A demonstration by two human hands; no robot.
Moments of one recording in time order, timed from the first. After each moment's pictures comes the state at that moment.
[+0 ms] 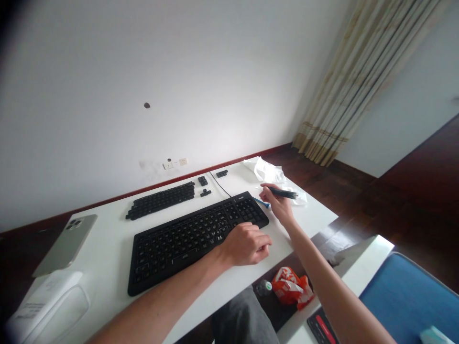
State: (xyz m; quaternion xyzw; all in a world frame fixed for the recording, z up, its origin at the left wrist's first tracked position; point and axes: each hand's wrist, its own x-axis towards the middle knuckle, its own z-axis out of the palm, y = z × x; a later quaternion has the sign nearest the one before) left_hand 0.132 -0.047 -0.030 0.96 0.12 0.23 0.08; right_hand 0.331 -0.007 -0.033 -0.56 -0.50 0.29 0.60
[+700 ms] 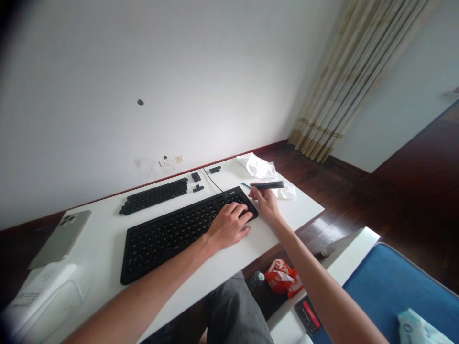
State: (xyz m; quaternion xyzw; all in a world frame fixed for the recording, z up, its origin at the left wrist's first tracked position) left_hand 0.121 -0.041 -0.018 0.95 0.24 0.20 -0.01; right_hand 0.336 -0.008 -0.053 -0.57 -0.53 0.28 0.57
